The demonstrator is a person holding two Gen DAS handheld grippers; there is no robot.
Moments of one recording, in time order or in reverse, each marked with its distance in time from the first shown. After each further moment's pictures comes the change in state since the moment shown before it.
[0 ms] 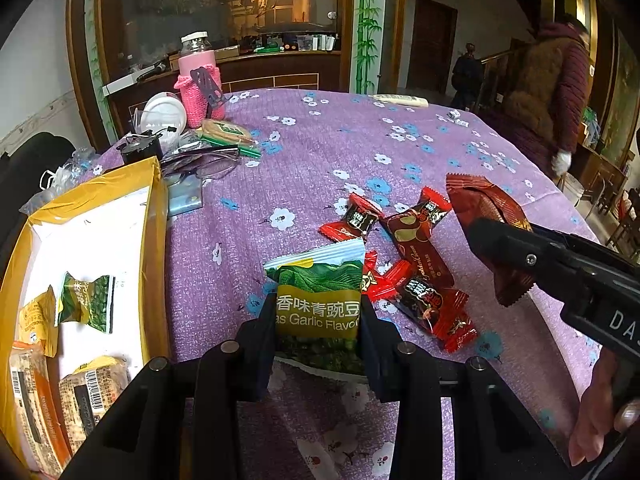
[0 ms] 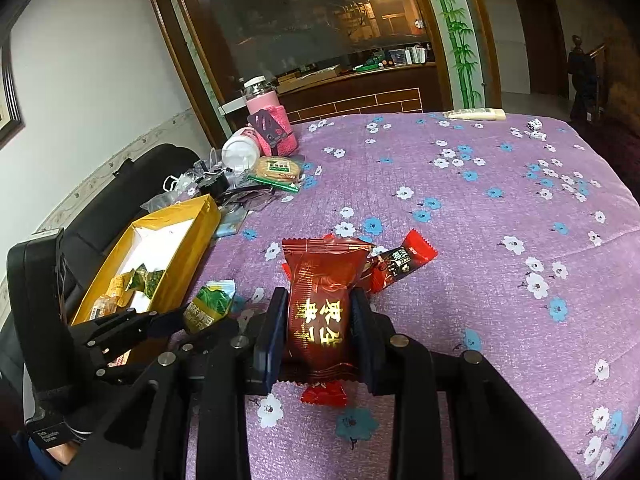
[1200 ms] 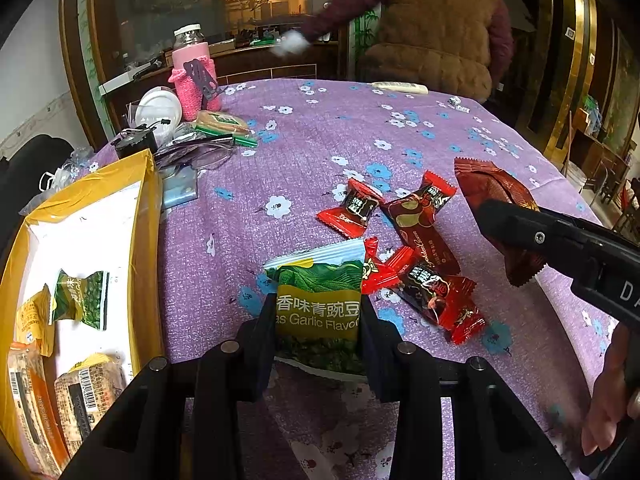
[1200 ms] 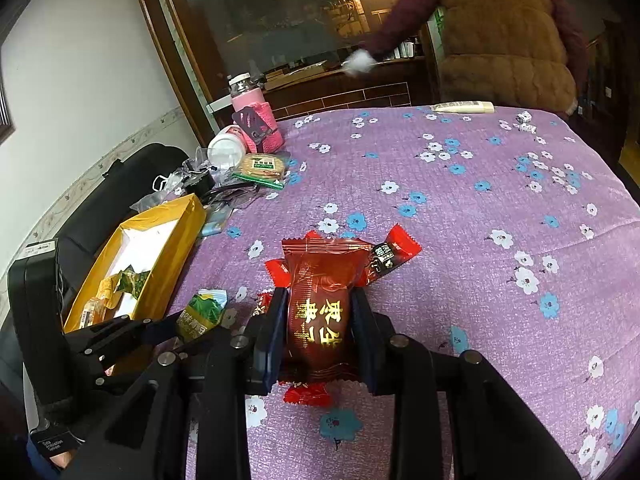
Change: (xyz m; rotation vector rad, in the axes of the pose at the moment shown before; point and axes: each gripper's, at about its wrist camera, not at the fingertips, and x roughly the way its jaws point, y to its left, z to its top) left arm 0.009 -0.004 -0.004 0.027 0.032 0.013; right arm 0.003 -0.006 0.000 0.016 0.018 -0.035
